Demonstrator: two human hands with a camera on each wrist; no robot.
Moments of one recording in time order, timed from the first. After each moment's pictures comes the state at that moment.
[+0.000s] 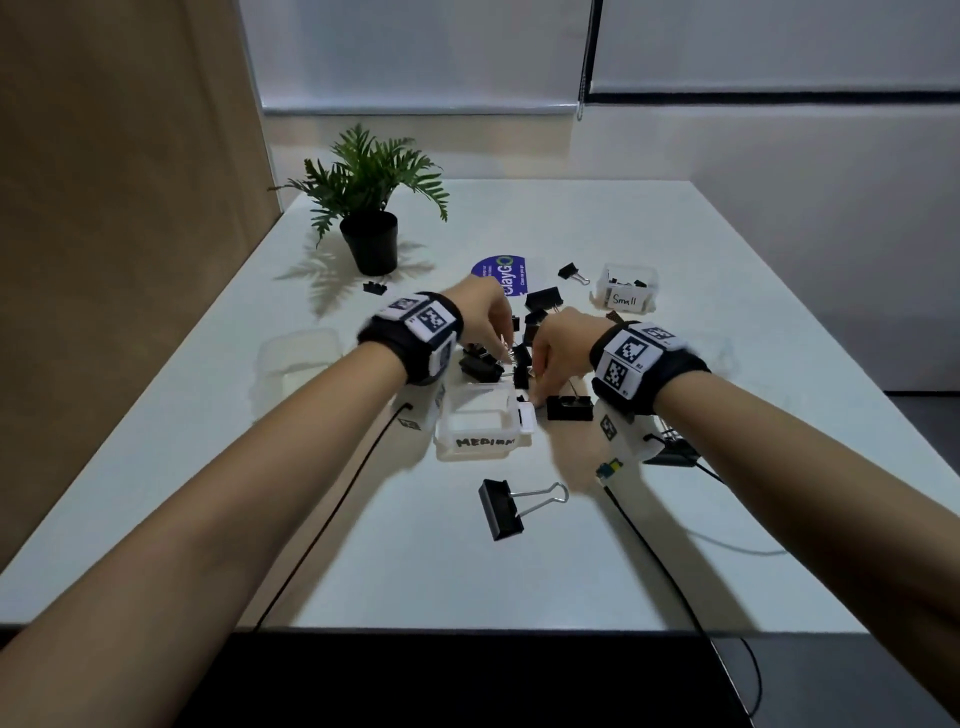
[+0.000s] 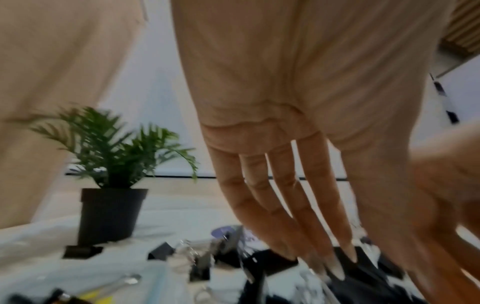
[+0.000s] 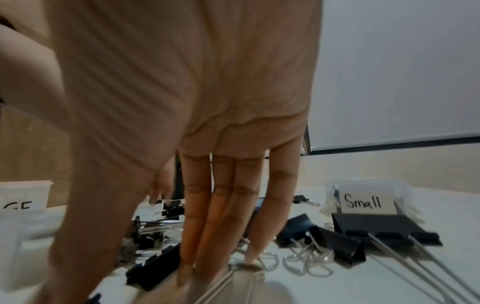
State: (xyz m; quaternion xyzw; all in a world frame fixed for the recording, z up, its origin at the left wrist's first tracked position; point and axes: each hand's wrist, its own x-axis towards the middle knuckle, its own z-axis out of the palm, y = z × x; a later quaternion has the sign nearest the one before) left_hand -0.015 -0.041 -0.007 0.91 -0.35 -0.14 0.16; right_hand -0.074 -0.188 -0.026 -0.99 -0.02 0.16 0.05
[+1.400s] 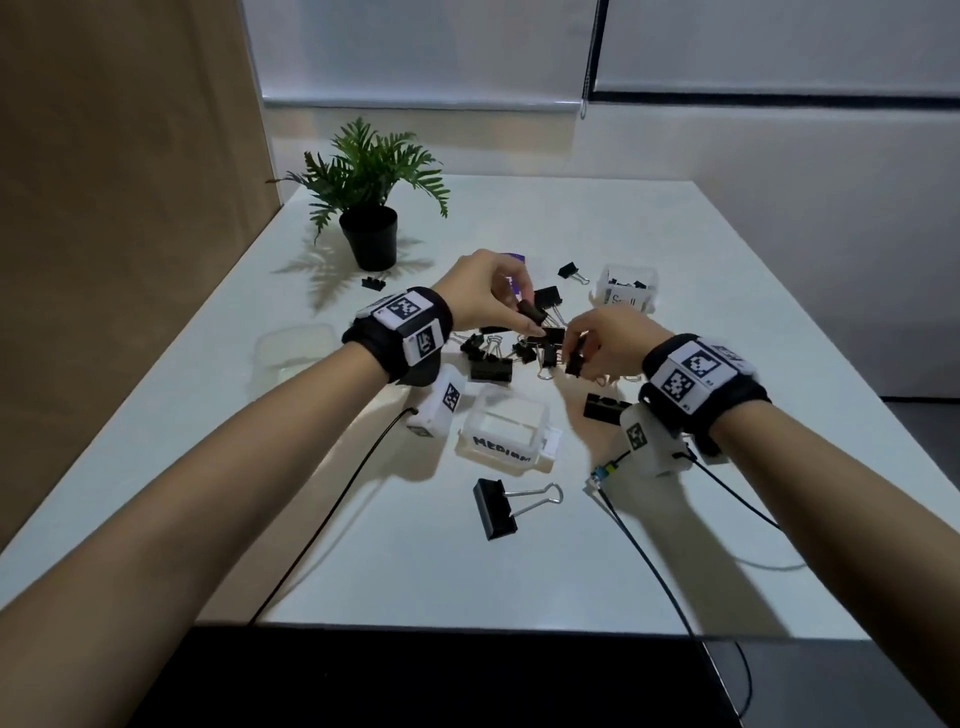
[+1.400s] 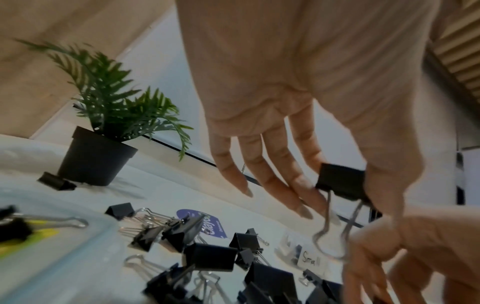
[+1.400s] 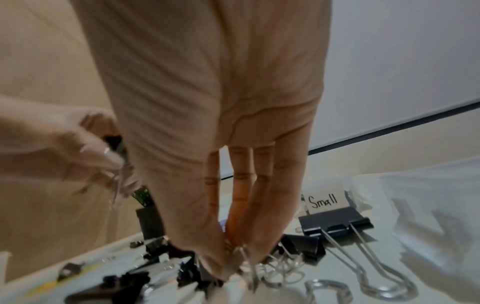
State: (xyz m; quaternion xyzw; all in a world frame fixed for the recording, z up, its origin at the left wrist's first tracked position) left_hand -0.025 -0.039 0.002 0.85 -0.34 -0.10 0.39; right_hand -0.098 -0.232 -0.020 -0.99 0.01 0.07 0.13
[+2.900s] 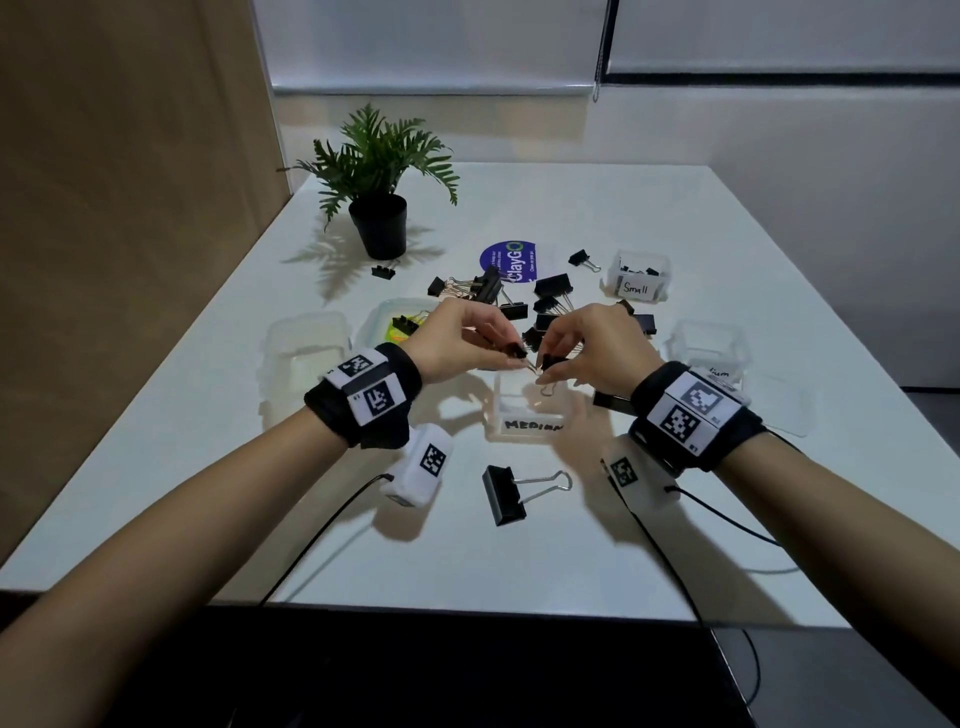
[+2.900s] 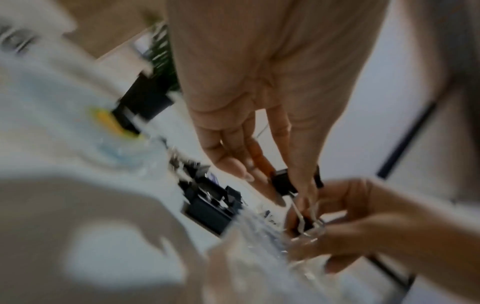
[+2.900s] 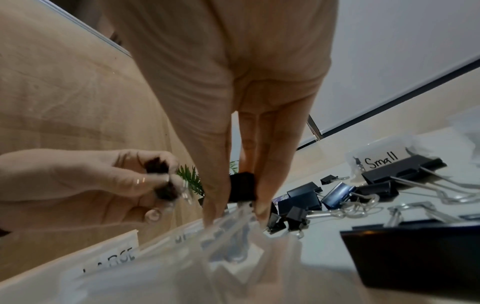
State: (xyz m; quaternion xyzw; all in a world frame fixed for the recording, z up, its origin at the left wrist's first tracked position) left_hand -0.067 0.002 -0.032 0.80 -0.29 -0.14 0.50; right_hand -0.127 -0.189 -0.029 -0.97 -0.02 -0.05 0.23
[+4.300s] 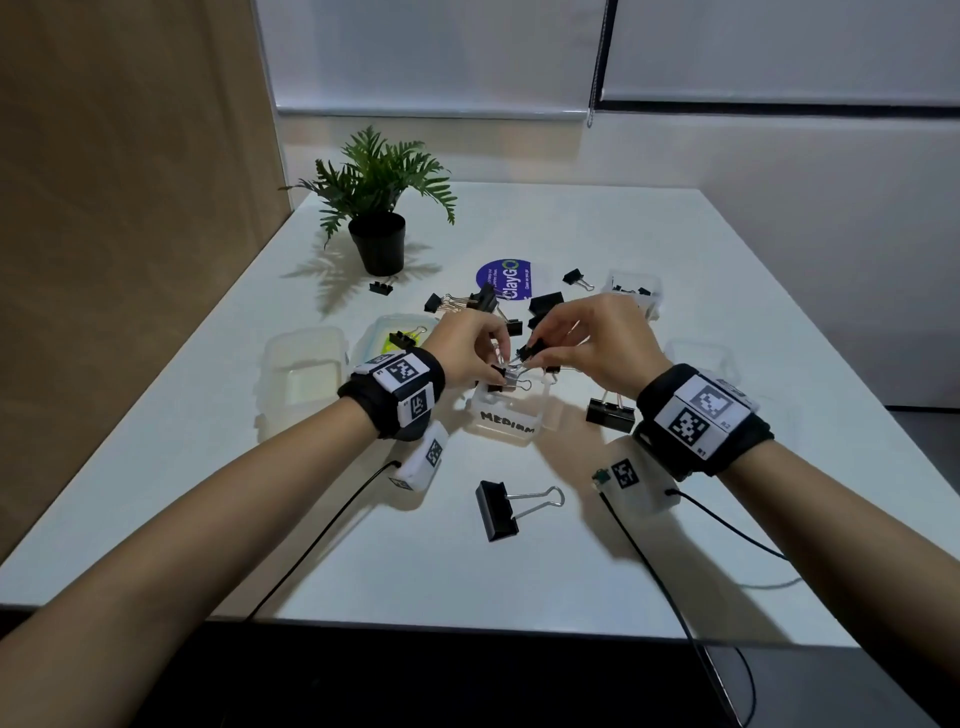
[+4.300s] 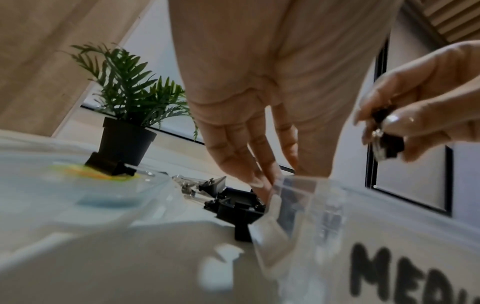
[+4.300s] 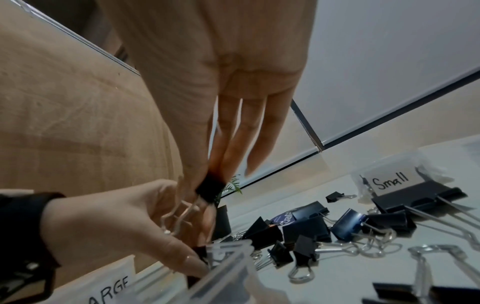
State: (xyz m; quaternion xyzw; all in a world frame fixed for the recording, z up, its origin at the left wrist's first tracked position) left_hand -0.045 -0.017 -0.037 0.89 -0.31 -0.07 0.33; right_hand -0.126 -0.197 -0.012 -0.94 -0.07 -0.13 0.32
